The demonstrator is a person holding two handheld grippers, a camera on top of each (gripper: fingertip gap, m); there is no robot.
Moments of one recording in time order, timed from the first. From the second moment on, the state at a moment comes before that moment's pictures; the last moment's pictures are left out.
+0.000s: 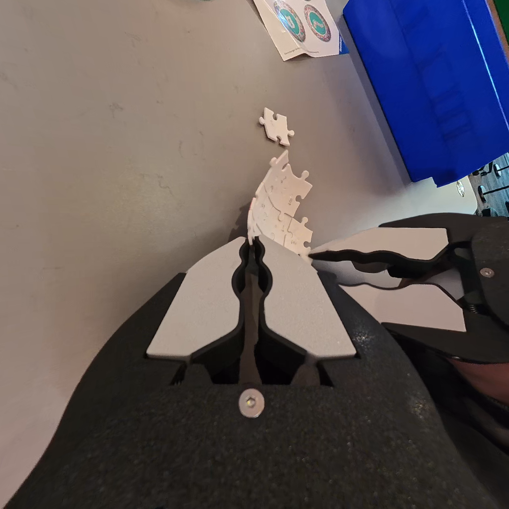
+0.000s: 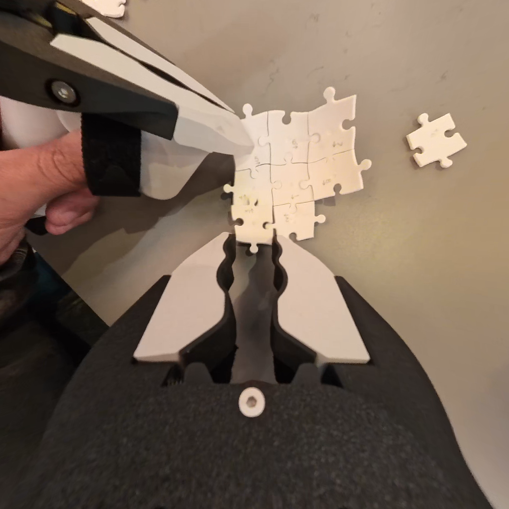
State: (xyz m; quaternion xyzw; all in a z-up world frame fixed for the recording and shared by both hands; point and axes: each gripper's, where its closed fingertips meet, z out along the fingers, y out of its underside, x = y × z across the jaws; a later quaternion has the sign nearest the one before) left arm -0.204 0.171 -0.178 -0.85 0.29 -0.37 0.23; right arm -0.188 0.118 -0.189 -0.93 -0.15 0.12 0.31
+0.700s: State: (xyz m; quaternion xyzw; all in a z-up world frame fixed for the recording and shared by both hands) left arm -0.203 0.170 -0.177 -0.85 0.30 -0.36 0.23; right arm -0.205 0.110 -0.181 -0.91 -0.24 0.11 0.33
